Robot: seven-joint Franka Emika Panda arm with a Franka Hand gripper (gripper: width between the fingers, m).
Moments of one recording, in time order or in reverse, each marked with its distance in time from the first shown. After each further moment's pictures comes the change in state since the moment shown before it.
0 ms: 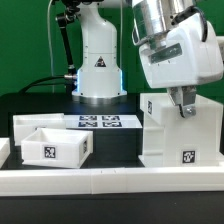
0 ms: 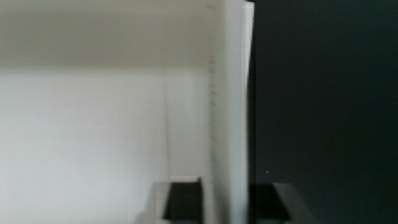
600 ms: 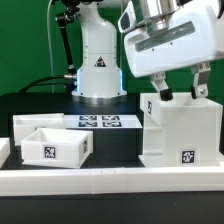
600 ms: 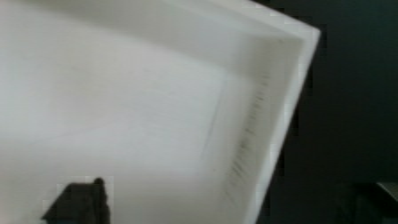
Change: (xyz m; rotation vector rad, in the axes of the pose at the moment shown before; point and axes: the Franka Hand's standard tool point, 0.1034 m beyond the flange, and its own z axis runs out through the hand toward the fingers) arm -0.009 0.018 -0.032 -0.032 -0.030 -0.422
